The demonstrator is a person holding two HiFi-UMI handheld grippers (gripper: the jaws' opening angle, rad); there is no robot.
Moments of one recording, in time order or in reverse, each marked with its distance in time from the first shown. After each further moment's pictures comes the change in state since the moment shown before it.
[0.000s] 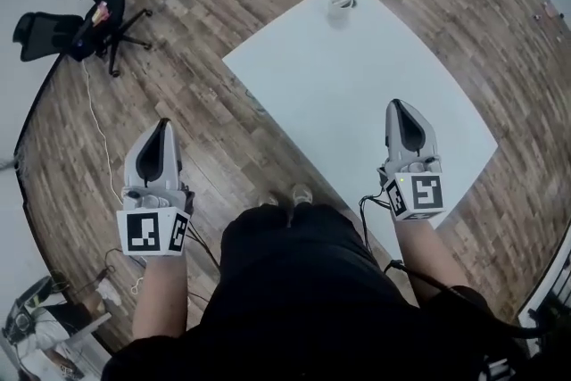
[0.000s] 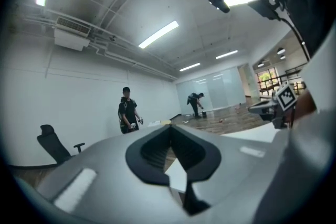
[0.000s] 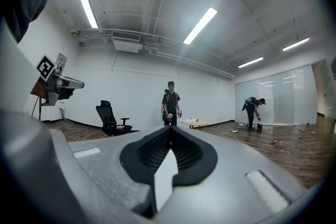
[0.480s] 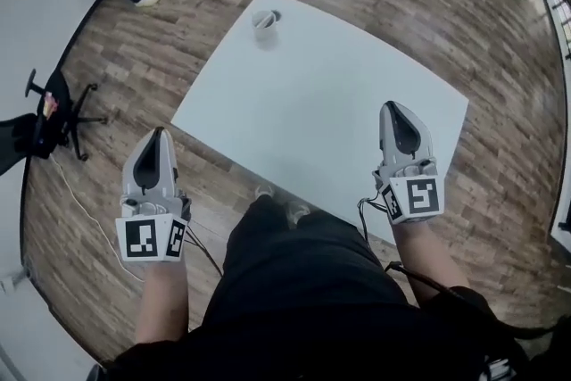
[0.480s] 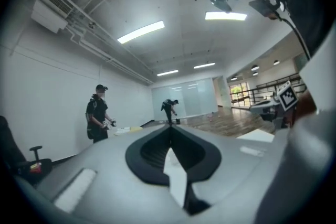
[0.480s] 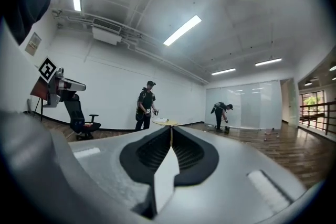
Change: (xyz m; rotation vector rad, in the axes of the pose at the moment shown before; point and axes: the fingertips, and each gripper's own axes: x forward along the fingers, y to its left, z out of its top) left arm 0.131 -0.034 0.000 -0.024 -0.065 -0.326; right arm -0.031 -0.056 0.000 -0.024 0.006 -0.318
